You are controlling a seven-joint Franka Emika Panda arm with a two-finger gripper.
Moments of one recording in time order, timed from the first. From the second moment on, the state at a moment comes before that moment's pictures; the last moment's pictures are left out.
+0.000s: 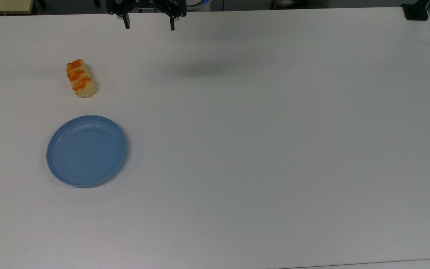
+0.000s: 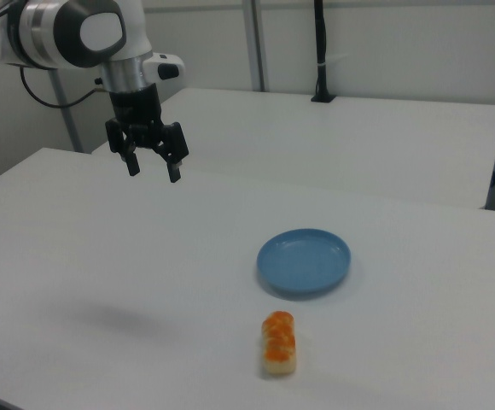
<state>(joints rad) 0.13 0.02 -0.16 -1.66 -0.05 1.64 -0.05</state>
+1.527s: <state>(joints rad) 0.12 0.06 -0.36 -1.68 -0.05 1.65 -0.39</state>
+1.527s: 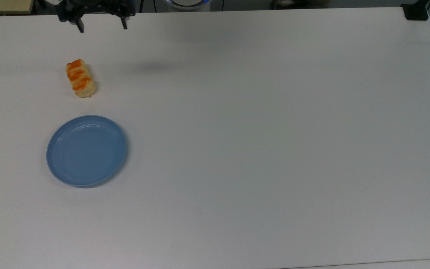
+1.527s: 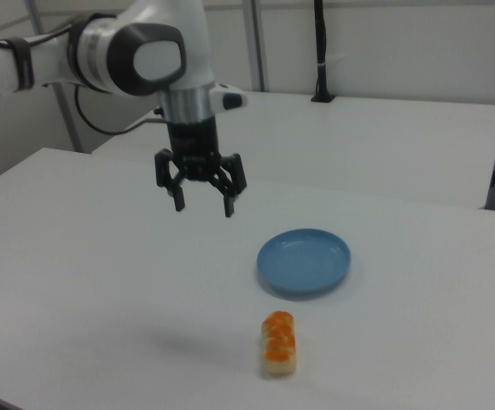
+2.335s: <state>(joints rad) 0.12 0.19 -0.48 -2.02 -0.17 2.12 -0.64</state>
